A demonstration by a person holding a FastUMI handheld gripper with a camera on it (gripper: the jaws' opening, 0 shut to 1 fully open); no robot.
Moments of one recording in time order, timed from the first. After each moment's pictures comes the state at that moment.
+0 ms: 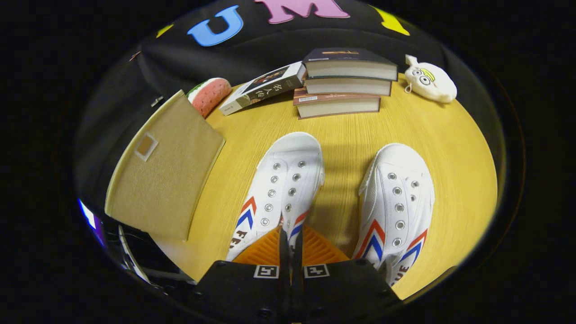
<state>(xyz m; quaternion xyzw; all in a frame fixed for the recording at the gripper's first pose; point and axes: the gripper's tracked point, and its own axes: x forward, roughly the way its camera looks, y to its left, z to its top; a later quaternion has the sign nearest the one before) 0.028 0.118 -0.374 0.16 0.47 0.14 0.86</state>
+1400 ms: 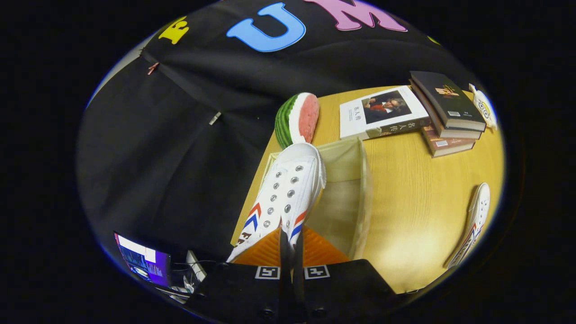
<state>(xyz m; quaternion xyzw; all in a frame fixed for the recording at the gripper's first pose) 0.051 0.387 -0.182 0.23 0.48 0.25 0.81</state>
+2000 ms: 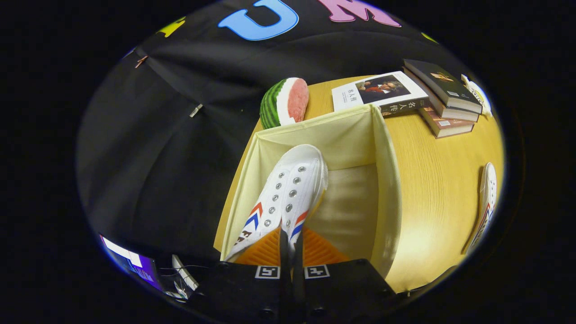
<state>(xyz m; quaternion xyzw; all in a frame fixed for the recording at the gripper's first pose) 0.044 0.412 -0.219 0.21 0.46 0.21 0.84</state>
